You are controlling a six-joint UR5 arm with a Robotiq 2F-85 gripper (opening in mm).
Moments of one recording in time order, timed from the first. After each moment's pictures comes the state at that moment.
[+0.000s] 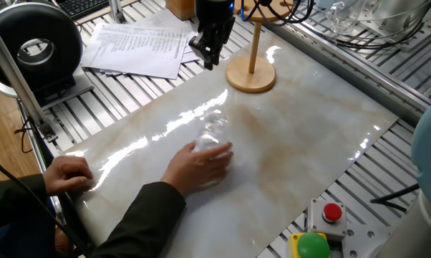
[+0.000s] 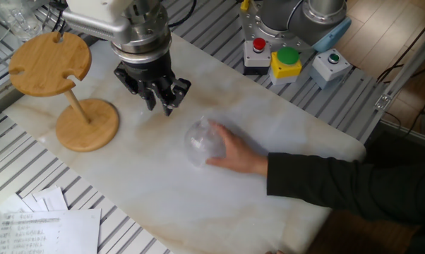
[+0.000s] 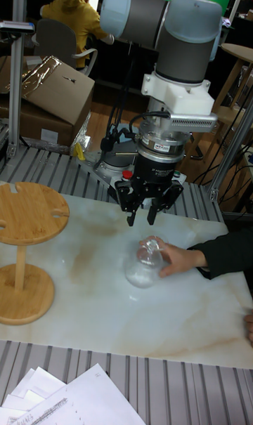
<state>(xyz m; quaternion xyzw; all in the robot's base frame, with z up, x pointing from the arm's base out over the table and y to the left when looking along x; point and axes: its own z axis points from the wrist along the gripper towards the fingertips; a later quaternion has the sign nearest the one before) 0.560 0.044 0.208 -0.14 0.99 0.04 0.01</state>
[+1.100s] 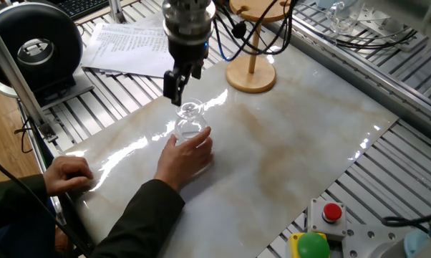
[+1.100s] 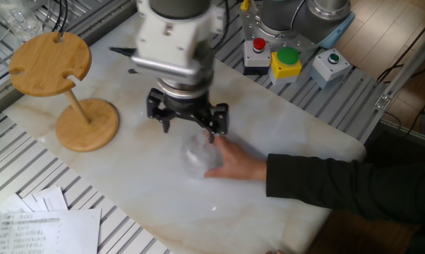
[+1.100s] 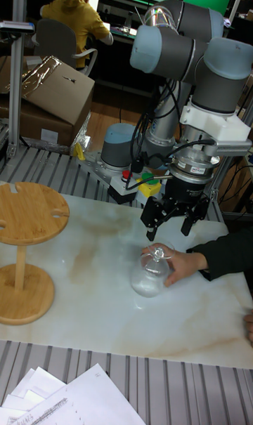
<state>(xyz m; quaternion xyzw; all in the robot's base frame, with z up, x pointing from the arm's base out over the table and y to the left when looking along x) 0.548 0.115 0.167 -0.21 0.98 0.02 0.04</state>
